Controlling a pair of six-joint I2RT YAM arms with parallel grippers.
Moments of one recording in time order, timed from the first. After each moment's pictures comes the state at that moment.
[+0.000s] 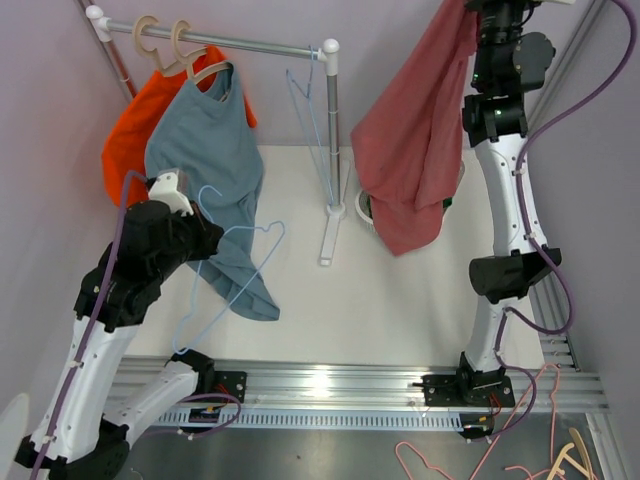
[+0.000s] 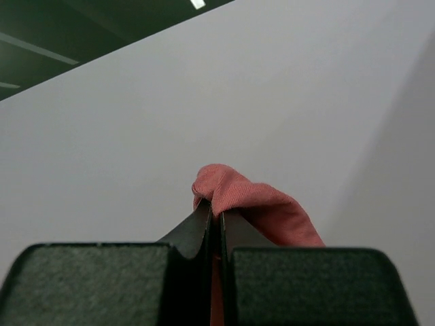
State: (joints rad) left arm -0.37 0.82 1.27 -0.92 -0.09 -0.42; right arm 0.23 1.99 2.51 0.35 0.20 0.19
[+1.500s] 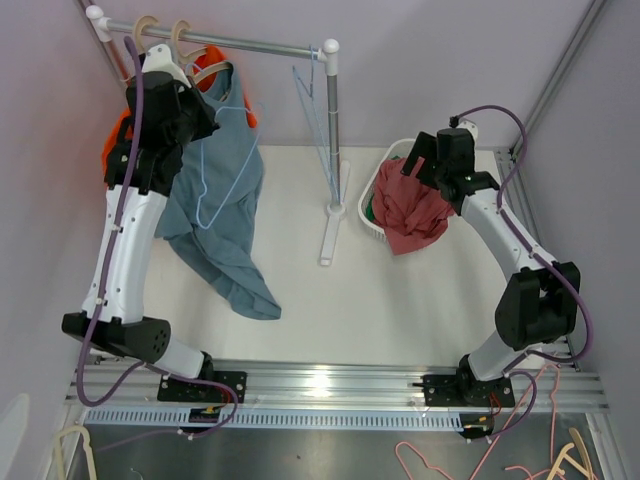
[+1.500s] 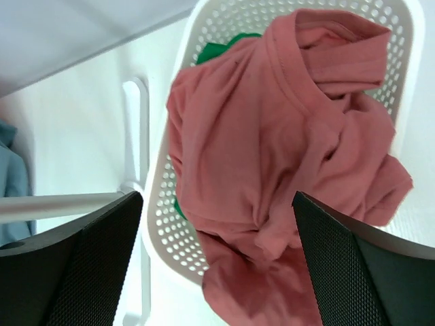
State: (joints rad) left arm -0.19 1.48 1.95 -0.71 -0.16 -0.36; right arm 0.23 1.62 1.43 -0.35 0.17 0.51
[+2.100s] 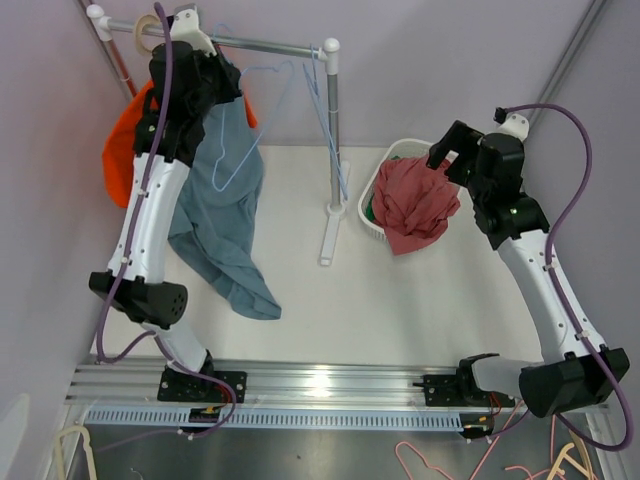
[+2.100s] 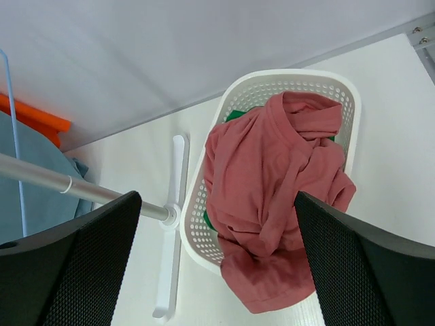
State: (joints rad) left arm -0.22 1.72 2.19 -0.55 -0.06 -0.28; right arm 0.23 1.25 1.37 -0.38 0.23 0.47
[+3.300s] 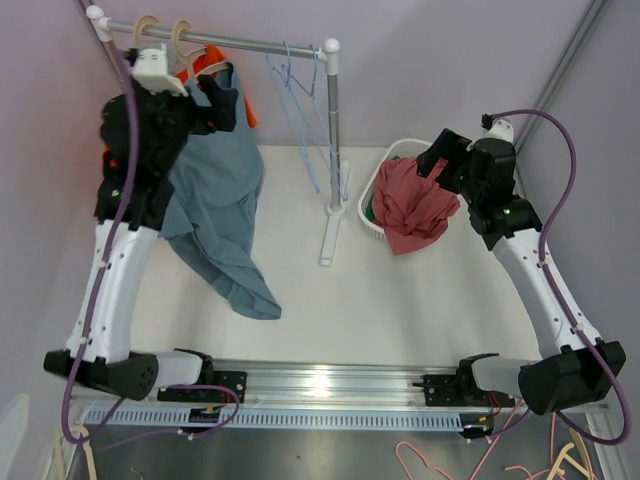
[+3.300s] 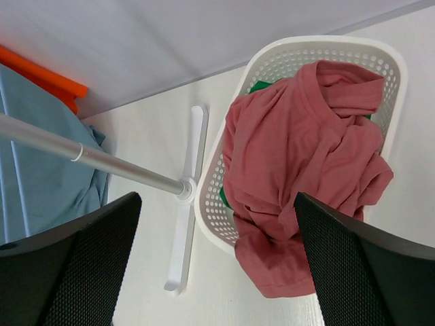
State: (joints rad) left arm -0.26 1.34 1.73 -0.33 -0.01 -0.11; right arm 0.23 1.25 1.32 -0.37 0.11 0.49
